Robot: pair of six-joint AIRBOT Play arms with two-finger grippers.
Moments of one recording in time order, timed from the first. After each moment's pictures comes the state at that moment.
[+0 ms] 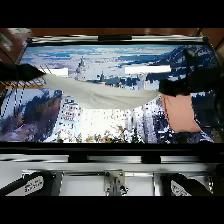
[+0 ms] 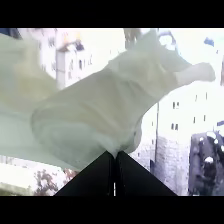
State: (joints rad) left arm 0.22 -1.19 1.51 0.76 -1.27 -1.13; right arm 0.01 -1.16 1.33 1.93 -1.17 -1.58
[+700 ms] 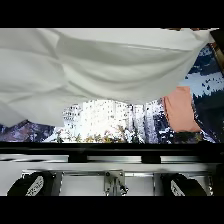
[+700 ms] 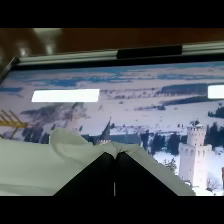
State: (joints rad) left arm 0.22 -0.79 1.83 0.93 -1.13 -1.30; right arm 0.01 -0.84 1.69 1.93 -1.18 -1.52
